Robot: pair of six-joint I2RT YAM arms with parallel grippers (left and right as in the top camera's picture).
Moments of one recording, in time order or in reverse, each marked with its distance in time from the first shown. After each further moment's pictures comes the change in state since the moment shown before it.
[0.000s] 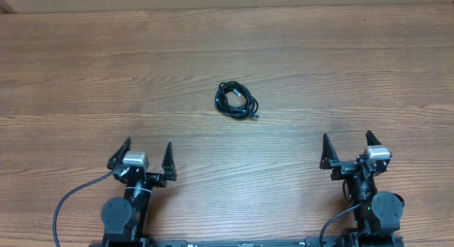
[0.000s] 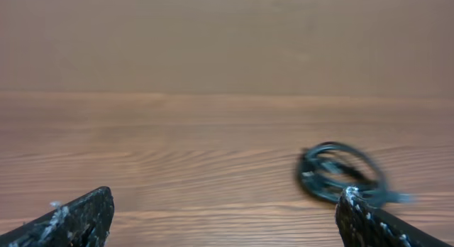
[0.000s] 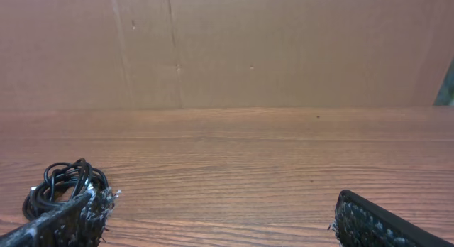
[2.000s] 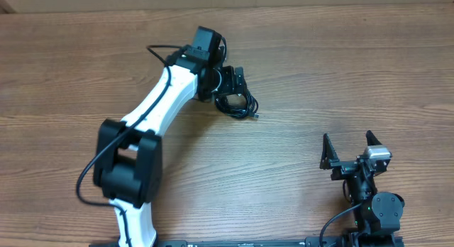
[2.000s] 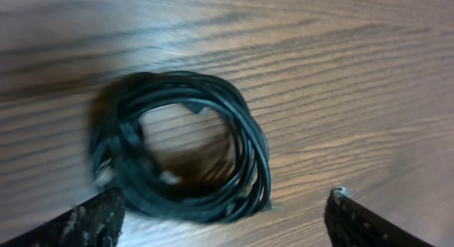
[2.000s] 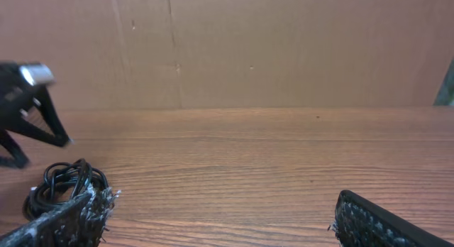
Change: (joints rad) left arm -0.324 2.015 1.570 -0.655 0.248 -0.383; right arm 0.000 -0.001 0.000 0.000 0.000 0.000
